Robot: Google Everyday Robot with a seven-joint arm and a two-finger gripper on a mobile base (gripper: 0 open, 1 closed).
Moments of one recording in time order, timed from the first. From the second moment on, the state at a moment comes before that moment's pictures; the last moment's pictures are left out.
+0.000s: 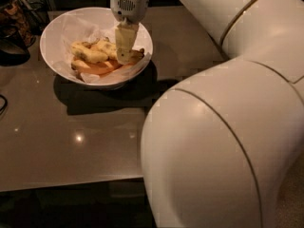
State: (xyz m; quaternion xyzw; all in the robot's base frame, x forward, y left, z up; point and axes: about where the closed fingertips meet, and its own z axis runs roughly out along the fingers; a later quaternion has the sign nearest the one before) arm 0.621 0.050 0.939 -0.66 0.75 0.04 0.07
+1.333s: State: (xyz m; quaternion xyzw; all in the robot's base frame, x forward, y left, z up) arm 0.618 0.049 0.929 -0.66 0.74 0.05 0.05
